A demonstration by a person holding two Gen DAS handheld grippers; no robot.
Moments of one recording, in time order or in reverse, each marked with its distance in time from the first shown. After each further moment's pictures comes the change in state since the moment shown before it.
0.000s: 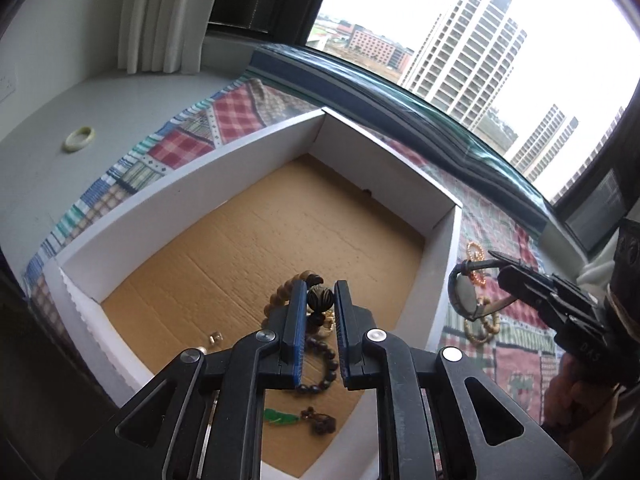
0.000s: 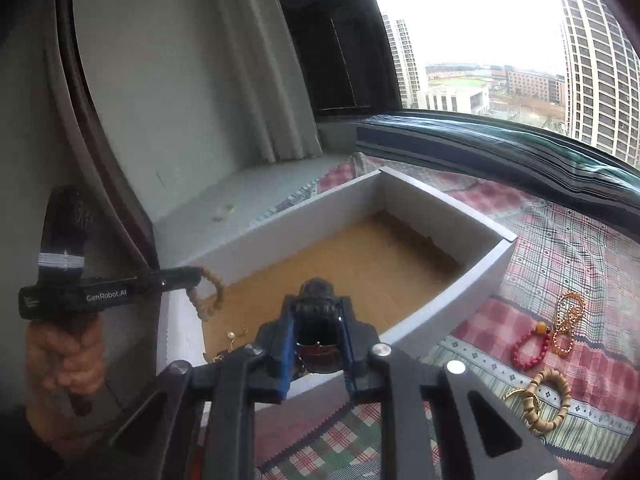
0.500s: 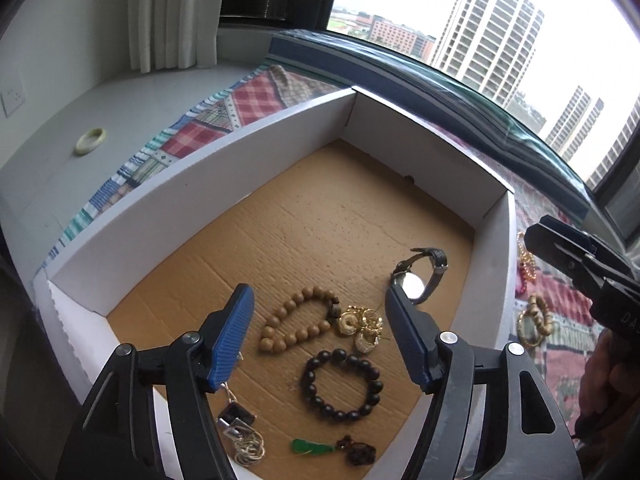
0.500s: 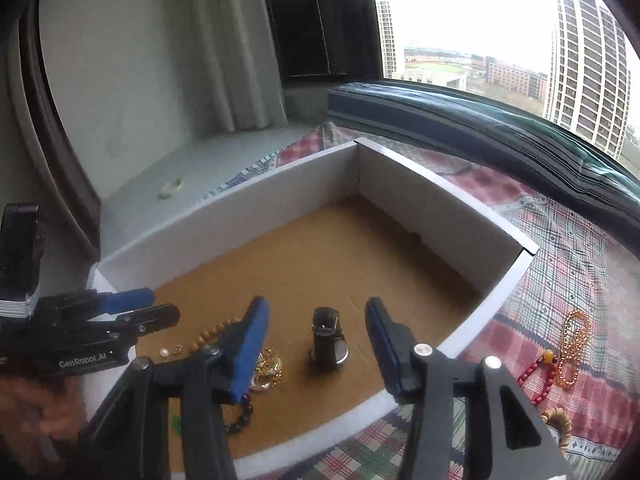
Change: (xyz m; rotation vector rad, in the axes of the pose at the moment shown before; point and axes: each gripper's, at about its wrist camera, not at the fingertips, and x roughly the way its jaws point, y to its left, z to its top) left arm 0.028 -0.006 -0.005 0.053 0.000 0.117; right arm 0.079 -0.015 0.015 -0.003 0.076 -0.141
